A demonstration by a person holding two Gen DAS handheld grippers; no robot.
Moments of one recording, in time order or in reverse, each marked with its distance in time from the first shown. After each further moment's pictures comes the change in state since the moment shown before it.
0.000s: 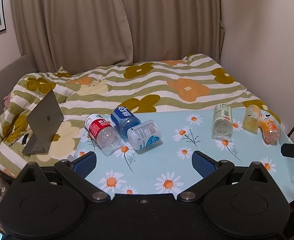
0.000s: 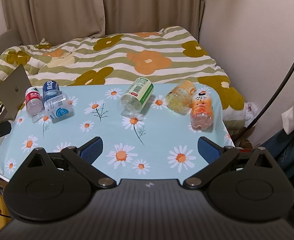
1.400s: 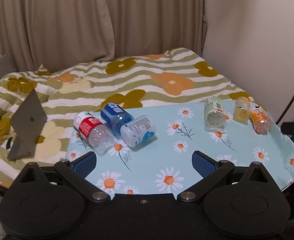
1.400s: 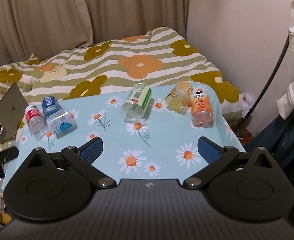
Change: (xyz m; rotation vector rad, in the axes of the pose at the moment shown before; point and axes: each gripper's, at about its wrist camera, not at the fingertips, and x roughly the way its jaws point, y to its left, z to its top) left arm 0.024 0.032 0.003 0.044 0.042 -0.143; right arm -0.012 0.010 0.014 0.137 -0.002 -0.044
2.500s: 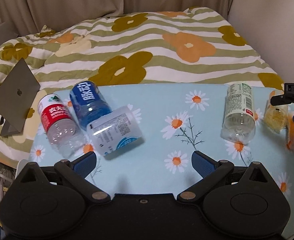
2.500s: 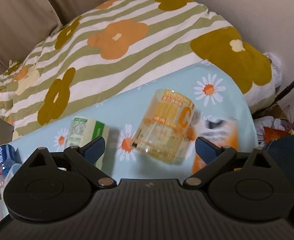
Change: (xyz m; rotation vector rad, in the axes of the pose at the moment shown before) left arm 0.154 -0.057 0.067 -0.071 0.291 0.124; right arm 0.271 -0.094 0.109 0.193 0.315 0.091
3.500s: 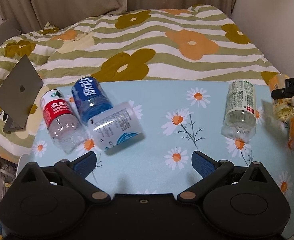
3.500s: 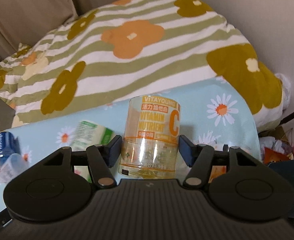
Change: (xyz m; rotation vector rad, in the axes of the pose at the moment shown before) left arm -0.007 0.000 -0.006 -0.014 0.008 0.019; right arm -0.020 0.024 0.006 -0.145 -0.043 0.031
